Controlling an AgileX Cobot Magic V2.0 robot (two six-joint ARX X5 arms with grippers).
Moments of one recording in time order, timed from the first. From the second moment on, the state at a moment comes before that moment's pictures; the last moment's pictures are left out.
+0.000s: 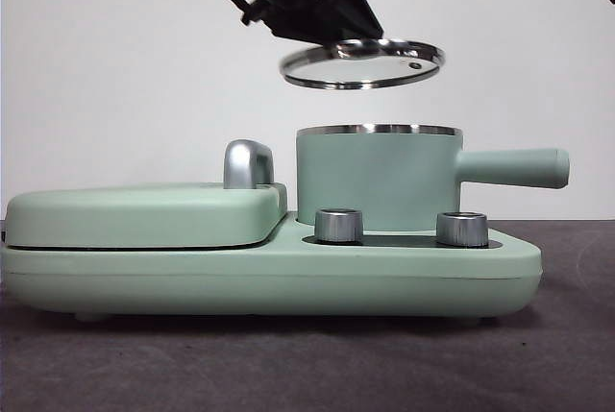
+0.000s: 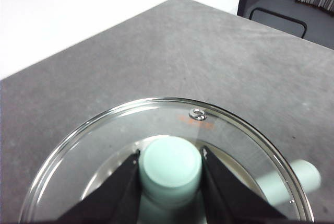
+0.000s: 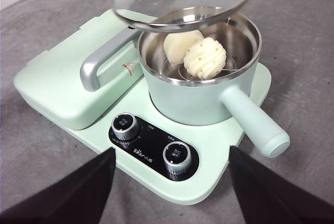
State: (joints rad) left arm -0.66 1.69 1.37 -0.01 0.22 0.07; right arm 0.52 0.51 0.66 -0.57 -0.13 0.11
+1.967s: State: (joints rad) left arm -0.71 1.78 1.31 0.08 0.15 0.11; right arm 0.52 0.58 0.66 -0.57 -0.10 0.11
